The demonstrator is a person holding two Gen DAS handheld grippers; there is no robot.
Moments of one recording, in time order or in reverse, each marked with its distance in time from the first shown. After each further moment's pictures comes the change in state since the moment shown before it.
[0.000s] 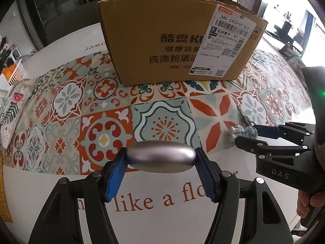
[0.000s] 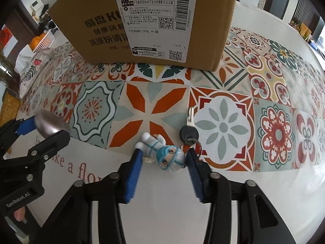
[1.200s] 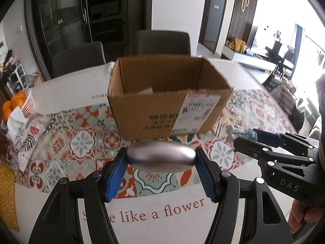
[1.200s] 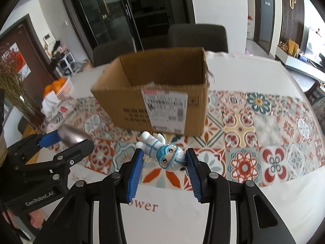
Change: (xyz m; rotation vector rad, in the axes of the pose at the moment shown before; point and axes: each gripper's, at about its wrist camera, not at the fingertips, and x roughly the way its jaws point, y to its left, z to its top) left arm -0.110 -0.011 0.043 -0.003 -0.237 -0.038; right arm -0.143 0.007 0.020 0.046 -0.335 0.037
